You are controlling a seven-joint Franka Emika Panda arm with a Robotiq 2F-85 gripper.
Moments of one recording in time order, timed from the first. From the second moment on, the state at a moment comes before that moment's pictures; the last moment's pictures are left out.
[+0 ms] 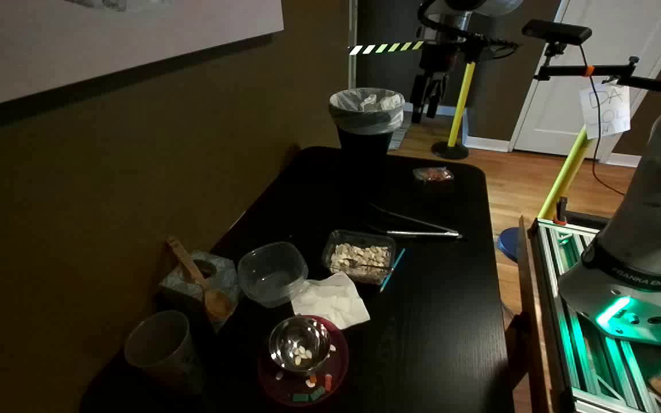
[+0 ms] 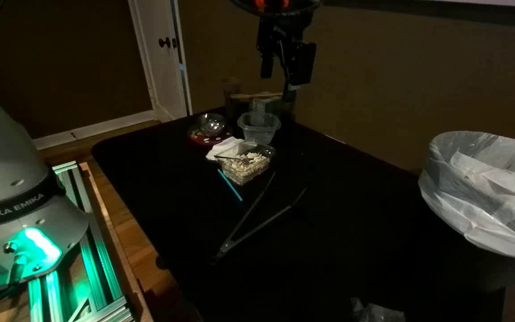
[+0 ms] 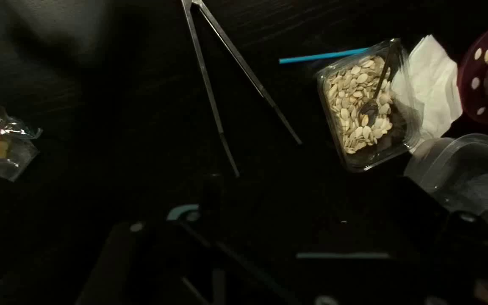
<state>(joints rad) -0.13 -0.27 -0.32 -2.36 0.09 2.09 -0.24</state>
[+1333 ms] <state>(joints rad) -0.02 -0.29 -0.10 -2.72 0.06 2.45 -0.31</state>
